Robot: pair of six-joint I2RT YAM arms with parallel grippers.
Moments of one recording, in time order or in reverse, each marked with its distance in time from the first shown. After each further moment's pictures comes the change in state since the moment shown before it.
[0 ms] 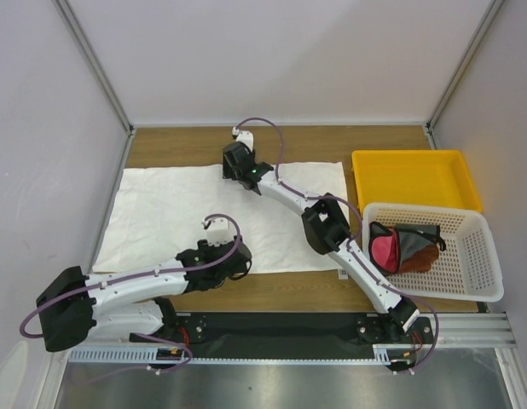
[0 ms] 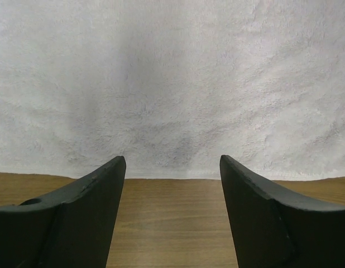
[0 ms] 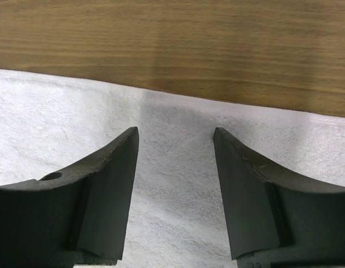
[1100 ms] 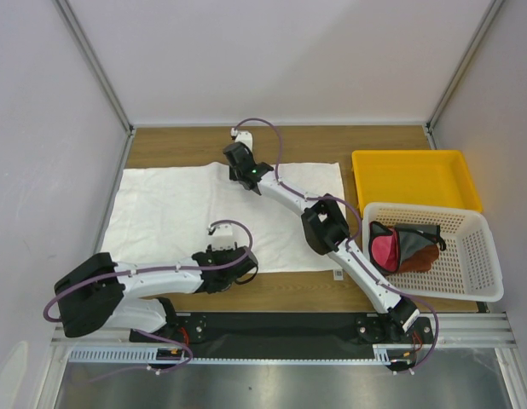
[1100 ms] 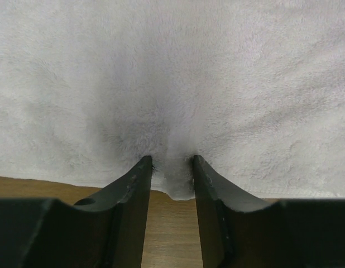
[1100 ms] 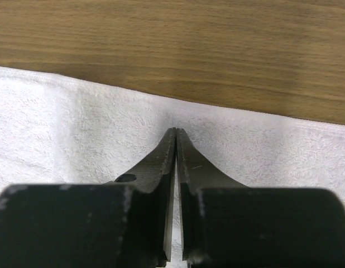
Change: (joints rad) left arm -0.011 0.174 -0.043 0.093 -0.037 -0.041; right arm -0.002 0.024 0.033 -0.022 0.011 -0.053
